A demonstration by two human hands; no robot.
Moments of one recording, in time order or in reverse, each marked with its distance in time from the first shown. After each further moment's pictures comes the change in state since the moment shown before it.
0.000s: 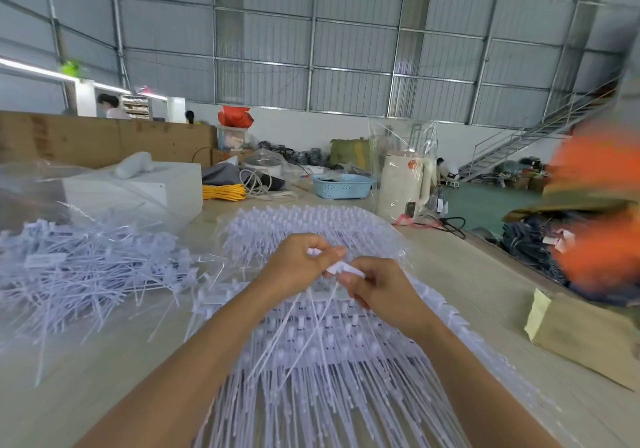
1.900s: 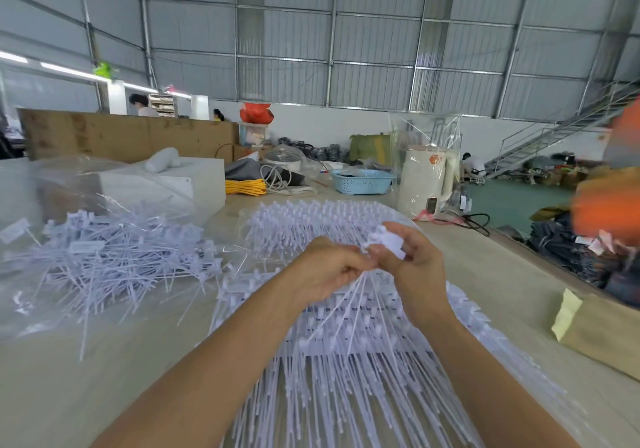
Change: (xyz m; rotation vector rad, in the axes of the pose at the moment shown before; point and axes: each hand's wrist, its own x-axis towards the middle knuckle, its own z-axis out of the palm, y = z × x) left_hand -0.007 0.017 0.010 -0.603 -0.173 -0.390; right_hand 0.007 0.002 0.010 0.538 0.440 0.043
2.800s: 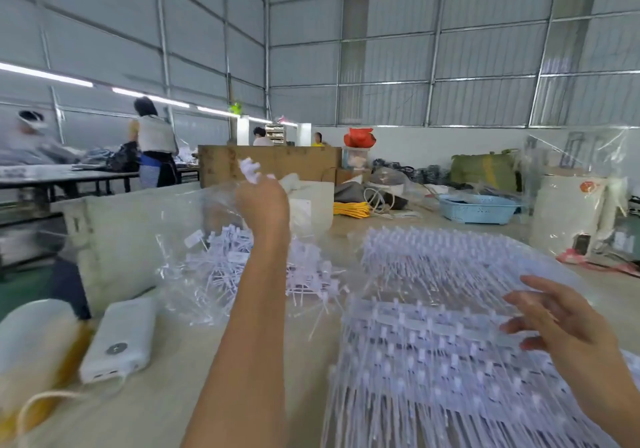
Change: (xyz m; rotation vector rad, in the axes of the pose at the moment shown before) left_hand -0.062 0.100 -0.174 -0.041 1.278 0.470; right_hand -0.011 0.002 0.008 -0.140 -0.139 0.000
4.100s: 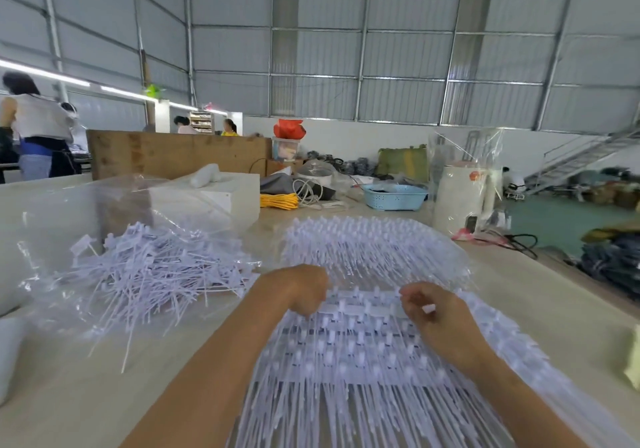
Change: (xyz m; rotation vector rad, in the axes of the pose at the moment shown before) left_hand -0.097 -0.076 0.057 1.480 -1.481 0.583; right_hand 0.004 0.028 -0.013 -0.674 -0.157 0.020
